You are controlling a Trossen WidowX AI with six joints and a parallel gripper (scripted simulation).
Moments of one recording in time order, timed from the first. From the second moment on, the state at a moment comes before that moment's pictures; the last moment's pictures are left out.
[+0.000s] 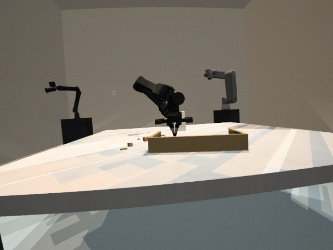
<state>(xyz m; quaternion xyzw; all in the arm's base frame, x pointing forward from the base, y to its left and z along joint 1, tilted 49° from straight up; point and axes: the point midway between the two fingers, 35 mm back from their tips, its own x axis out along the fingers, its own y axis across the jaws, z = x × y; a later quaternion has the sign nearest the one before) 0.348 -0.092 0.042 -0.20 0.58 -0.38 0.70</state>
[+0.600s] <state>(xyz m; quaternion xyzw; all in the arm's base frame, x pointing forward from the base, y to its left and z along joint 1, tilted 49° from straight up) 0.323 -0.087 0.035 -0.20 0.58 -0.38 0.70</state>
